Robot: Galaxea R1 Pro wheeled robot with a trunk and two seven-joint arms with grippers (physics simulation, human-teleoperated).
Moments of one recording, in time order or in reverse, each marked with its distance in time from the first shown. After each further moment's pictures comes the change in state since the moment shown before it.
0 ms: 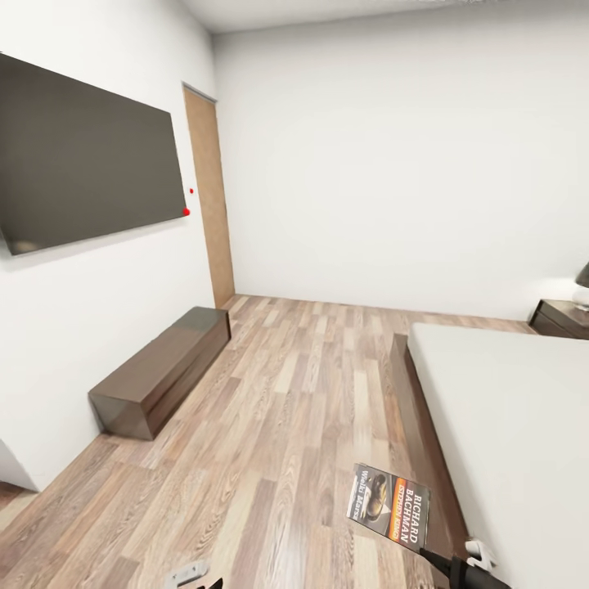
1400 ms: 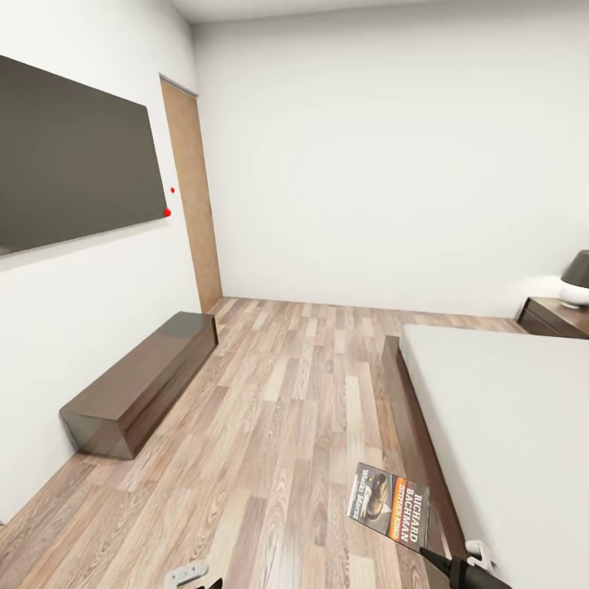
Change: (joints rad) left arm 0.000 0.001 0.000 -0.001 0.000 0.000 0.000; right arm 0.000 0.000 -0.004 0.000 -0.001 0.000 0.000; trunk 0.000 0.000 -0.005
